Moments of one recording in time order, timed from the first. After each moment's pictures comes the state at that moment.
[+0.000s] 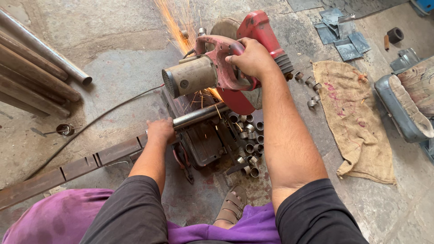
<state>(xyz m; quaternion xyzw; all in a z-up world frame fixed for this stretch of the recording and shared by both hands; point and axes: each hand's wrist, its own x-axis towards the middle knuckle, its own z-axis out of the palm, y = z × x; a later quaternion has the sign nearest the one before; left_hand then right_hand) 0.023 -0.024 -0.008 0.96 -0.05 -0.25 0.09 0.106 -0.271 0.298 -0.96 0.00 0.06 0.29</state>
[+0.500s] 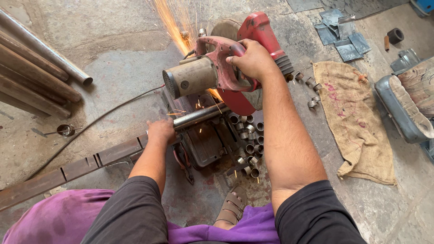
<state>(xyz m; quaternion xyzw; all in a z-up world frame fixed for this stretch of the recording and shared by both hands) 0.027 -0.023 -0.015 0.96 -0.05 -0.25 0.09 0.103 -0.271 0.297 -0.96 0.00 0.05 0.29</state>
